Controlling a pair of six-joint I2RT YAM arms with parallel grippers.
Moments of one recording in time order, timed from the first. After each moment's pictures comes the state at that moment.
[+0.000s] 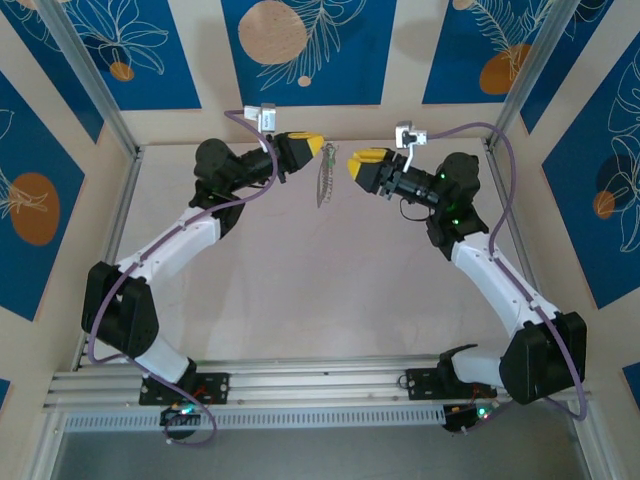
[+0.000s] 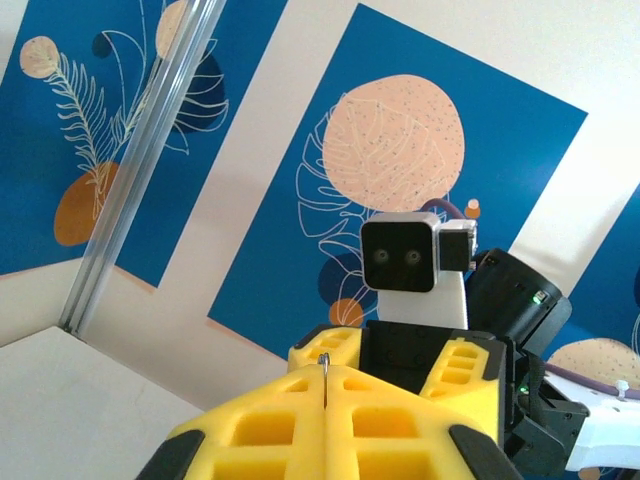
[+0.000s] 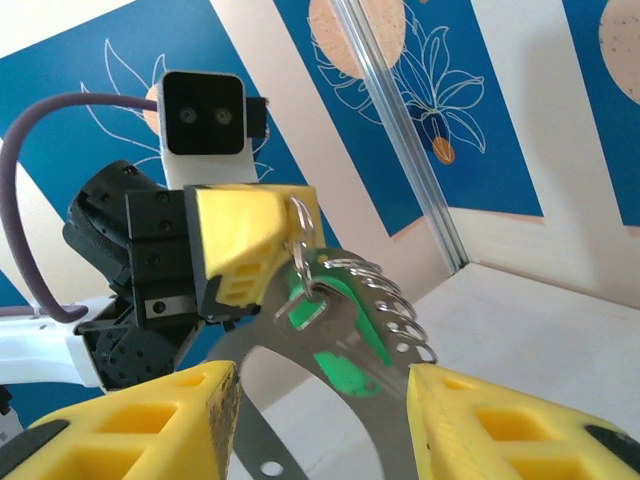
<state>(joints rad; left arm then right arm) -0.47 1.57 1.27 0.71 0.79 -0.76 0.29 1.26 1.04 0.43 -0.83 0.61</state>
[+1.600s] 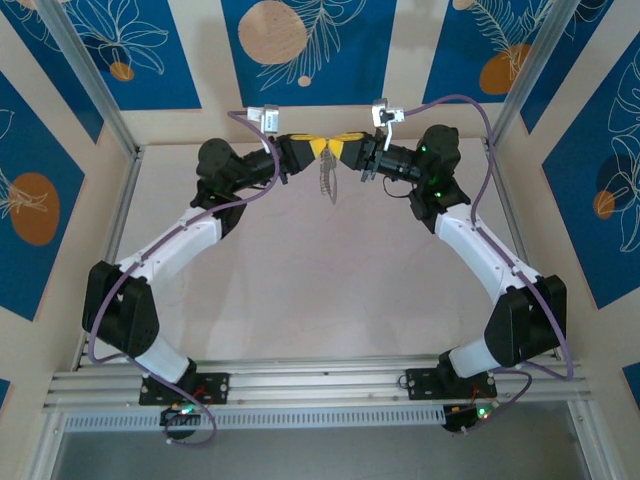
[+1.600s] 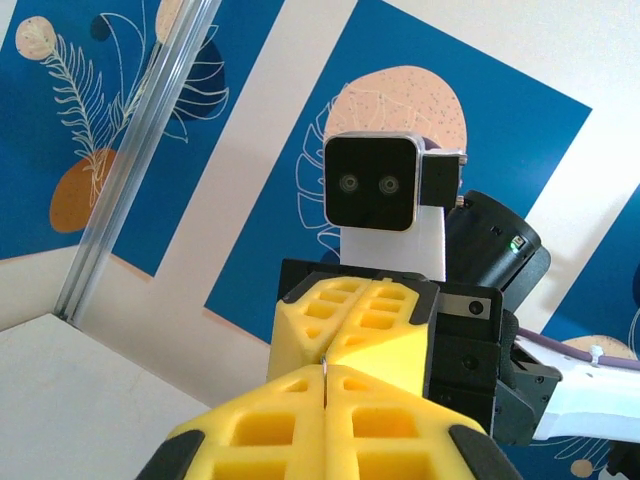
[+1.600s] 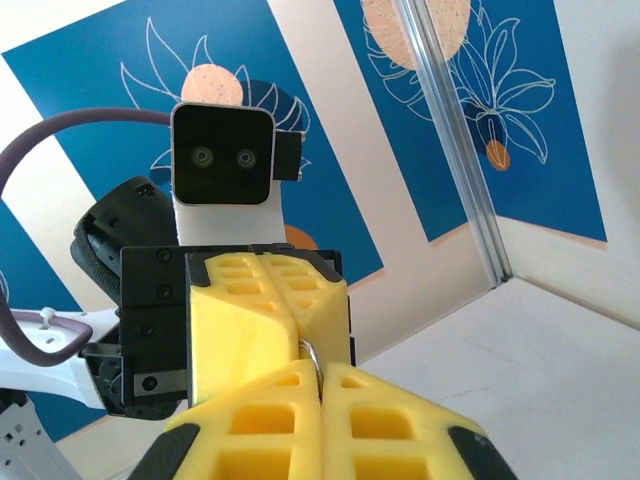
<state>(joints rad) -0.48 1.57 1.27 0.69 0.80 -0.76 0.34 1.46 1.26 0.42 -0.91 0.58</state>
